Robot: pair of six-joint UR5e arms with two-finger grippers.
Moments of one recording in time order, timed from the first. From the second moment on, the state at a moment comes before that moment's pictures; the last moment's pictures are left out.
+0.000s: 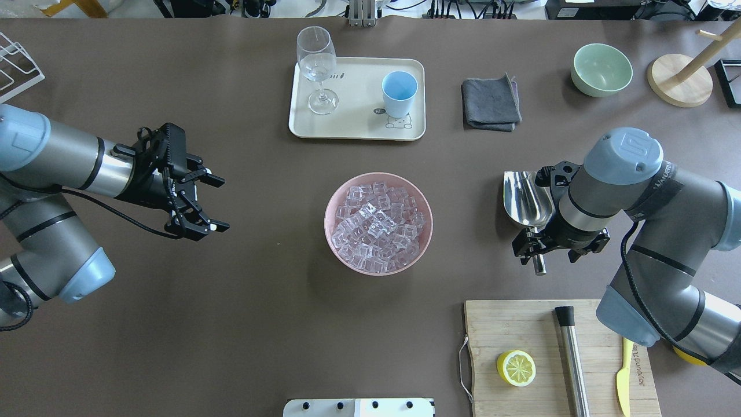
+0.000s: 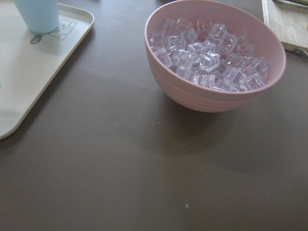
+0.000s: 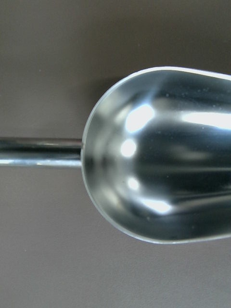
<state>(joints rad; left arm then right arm) -0.75 -1.83 -1.65 -2.59 -2.26 -0.10 0.66 -1.39 1.88 -1.57 2.16 0.96</state>
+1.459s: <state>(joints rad) -0.52 -1.96 -1.58 -2.64 -2.03 -0.06 0.66 -1.39 1.84 -1.44 2.16 1.04</state>
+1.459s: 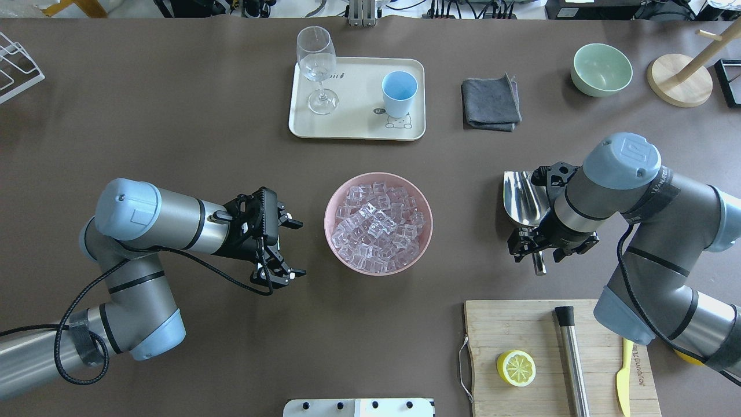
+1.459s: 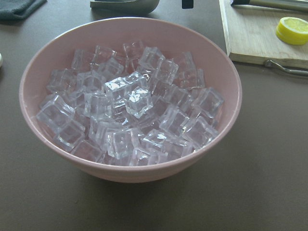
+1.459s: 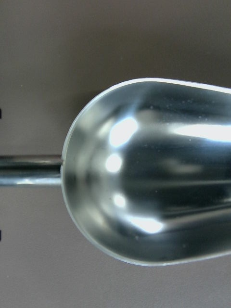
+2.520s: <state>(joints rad) -0.51 -1.97 -1.57 -2.71 -1.94 -0.06 0.66 -1.39 1.85 -1.45 2.17 1.09</state>
